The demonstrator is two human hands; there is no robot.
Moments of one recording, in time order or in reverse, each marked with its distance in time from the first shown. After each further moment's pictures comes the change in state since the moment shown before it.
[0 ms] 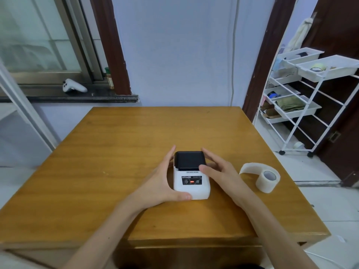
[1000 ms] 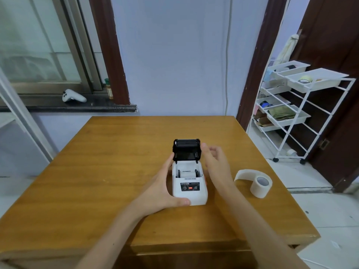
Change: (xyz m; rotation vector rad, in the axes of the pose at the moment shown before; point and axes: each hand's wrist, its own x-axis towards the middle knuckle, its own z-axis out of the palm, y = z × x) left_hand -0.002 0.001 0.002 0.003 0.025 0.038; right_hand 0.024 -0.028 0.022 0.041 0.454 0.011
